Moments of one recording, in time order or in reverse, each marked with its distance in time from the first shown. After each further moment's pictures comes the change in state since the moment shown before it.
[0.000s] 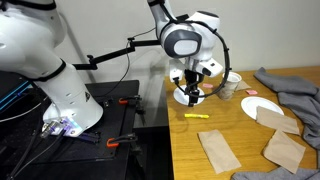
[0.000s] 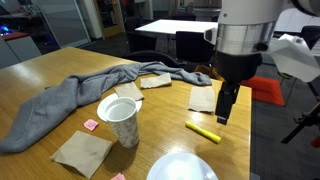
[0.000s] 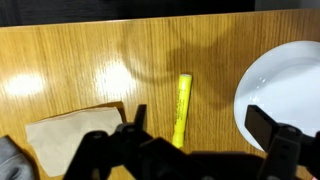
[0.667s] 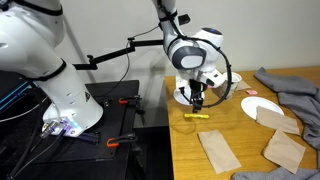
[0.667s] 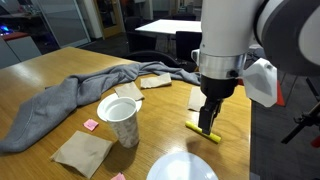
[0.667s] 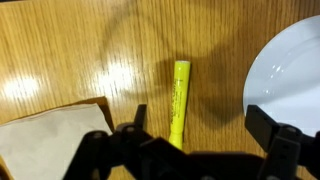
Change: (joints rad) arm 0.027 0.183 -0.017 0.122 0.021 0.068 0.017
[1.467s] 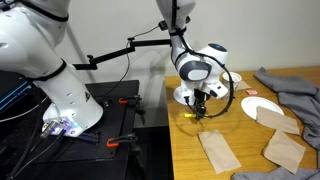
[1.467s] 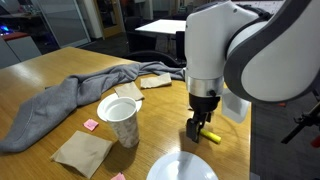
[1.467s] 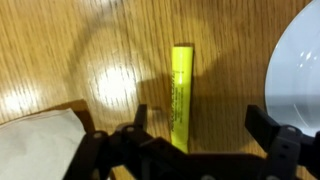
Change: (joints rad) arm 0.004 0.185 -0.007 0.155 0.035 0.003 0.015
